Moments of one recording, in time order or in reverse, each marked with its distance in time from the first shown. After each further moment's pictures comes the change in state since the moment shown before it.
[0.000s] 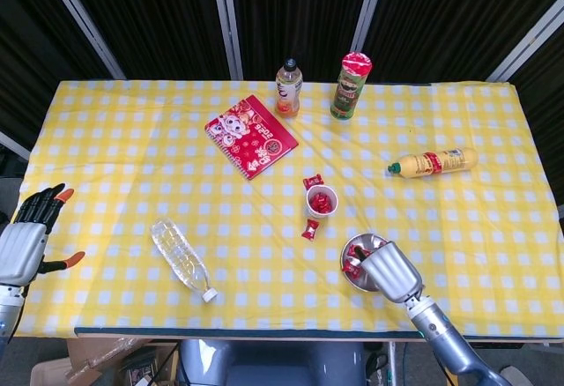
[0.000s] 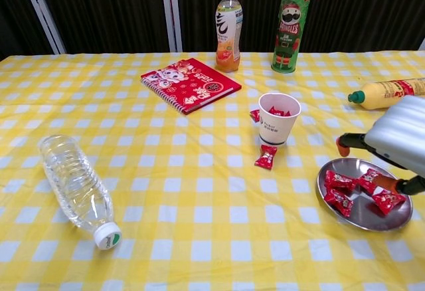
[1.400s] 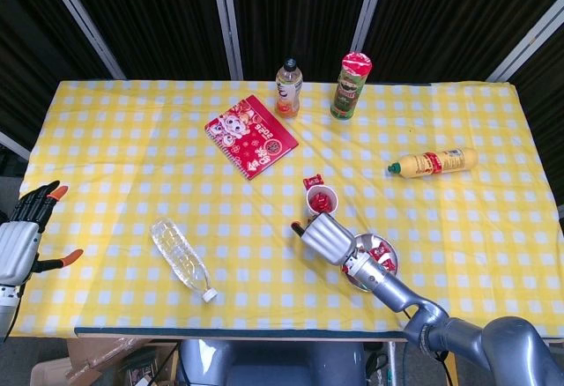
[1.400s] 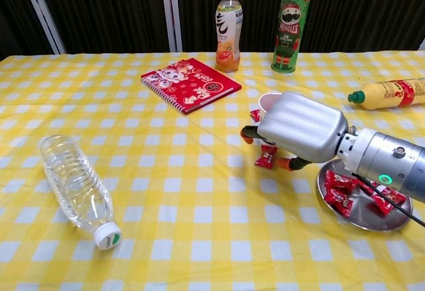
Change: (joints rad) left arm 0.008 0.000 -0.006 0.025 0.018 0.024 -0.097; right arm 0.279 -0.374 0.090 0.602 -0.138 -0.095 0.330
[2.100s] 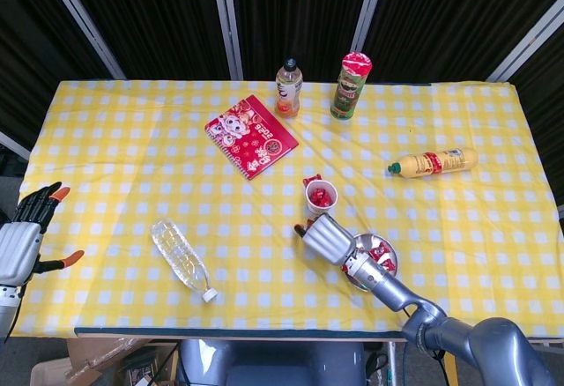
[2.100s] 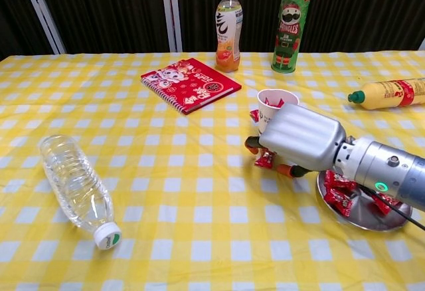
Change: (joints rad) left arm -0.001 0.003 0.003 -0.007 -0.002 -0.008 0.010; right arm 0.006 -0.053 -0.034 0.112 0.020 0.003 0.041
